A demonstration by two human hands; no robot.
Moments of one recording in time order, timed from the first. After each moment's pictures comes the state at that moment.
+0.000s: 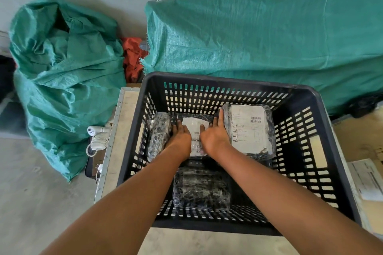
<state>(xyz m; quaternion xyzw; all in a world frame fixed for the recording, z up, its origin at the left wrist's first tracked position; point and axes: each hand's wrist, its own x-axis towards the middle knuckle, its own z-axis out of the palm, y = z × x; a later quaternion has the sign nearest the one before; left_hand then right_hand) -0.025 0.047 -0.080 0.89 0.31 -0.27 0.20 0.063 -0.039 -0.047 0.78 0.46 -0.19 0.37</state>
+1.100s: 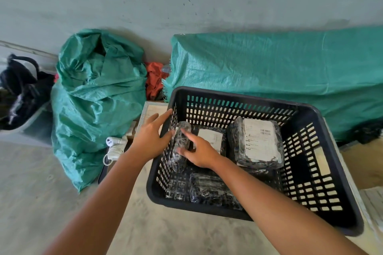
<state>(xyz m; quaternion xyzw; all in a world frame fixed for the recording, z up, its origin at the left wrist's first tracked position) -0.150 0.111 0.065 0.88 0.33 0.06 0.34 -0.008 -0.026 -0.017 0.76 0.41 -0.39 -0.31</state>
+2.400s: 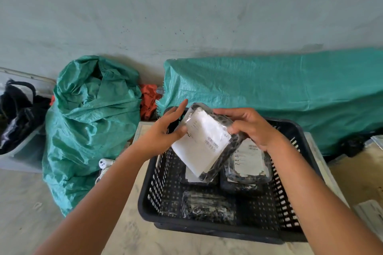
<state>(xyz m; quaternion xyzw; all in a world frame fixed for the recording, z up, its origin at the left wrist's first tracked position) -0.115 0.100 0.134 0.81 0.12 0.11 0.56 0.095 -0.104 0.155 0.63 0.39 -0.42 -0.53</state>
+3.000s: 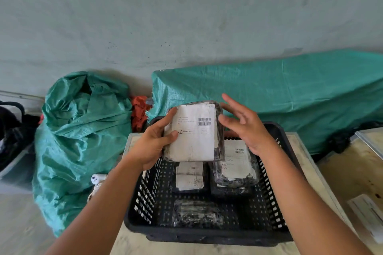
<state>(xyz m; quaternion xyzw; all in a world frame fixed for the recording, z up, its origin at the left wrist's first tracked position) -0.092 0.070 0.138 0.56 0.15 0.14 0.81 0.099 -0.133 0.162 0.63 0.34 -0.29 -0.64</state>
